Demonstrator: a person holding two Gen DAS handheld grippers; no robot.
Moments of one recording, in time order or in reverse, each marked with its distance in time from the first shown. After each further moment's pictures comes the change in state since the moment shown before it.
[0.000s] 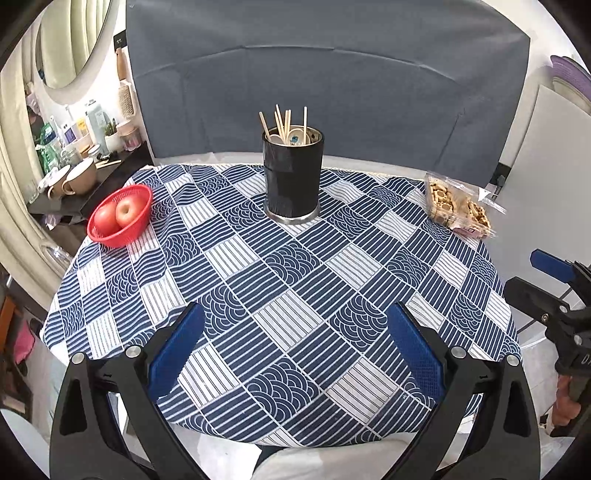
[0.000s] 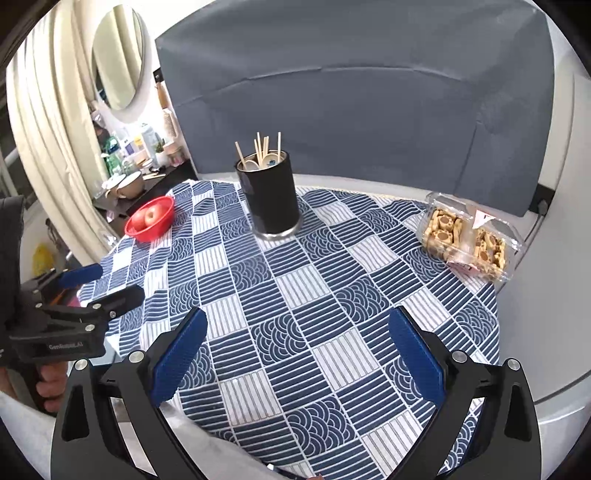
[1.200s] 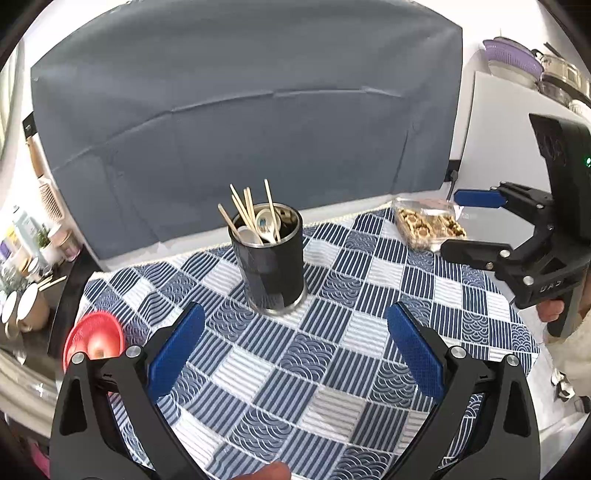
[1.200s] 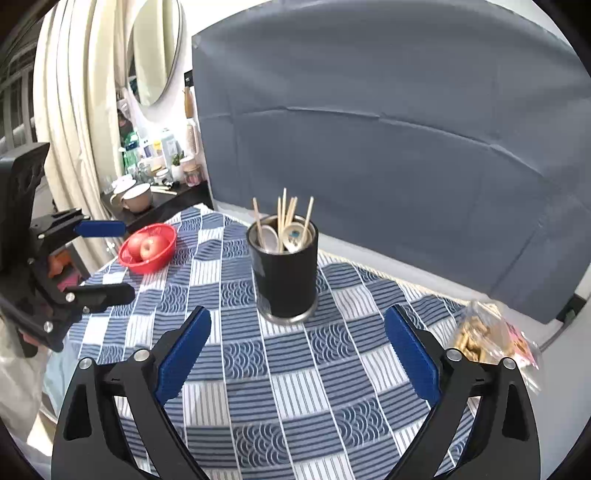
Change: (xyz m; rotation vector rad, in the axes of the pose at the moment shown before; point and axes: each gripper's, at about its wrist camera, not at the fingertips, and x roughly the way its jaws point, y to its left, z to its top) left arm 0.042 0.045 0.111 0.313 -0.130 -0.212; right arm 0.071 0.022 0.110 -0.187 -0.083 0.061
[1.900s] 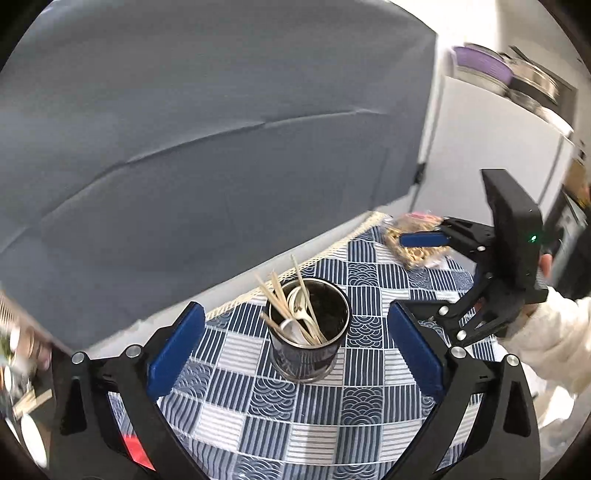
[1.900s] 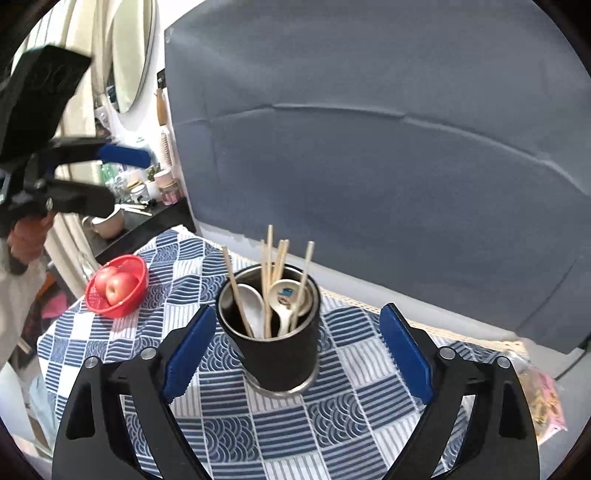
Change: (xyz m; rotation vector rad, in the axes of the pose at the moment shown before) left arm 0.067 0.117 0.121 0.162 0.011 -0.272; right arm 0.119 -0.002 0.075 0.026 -0.026 -0.034
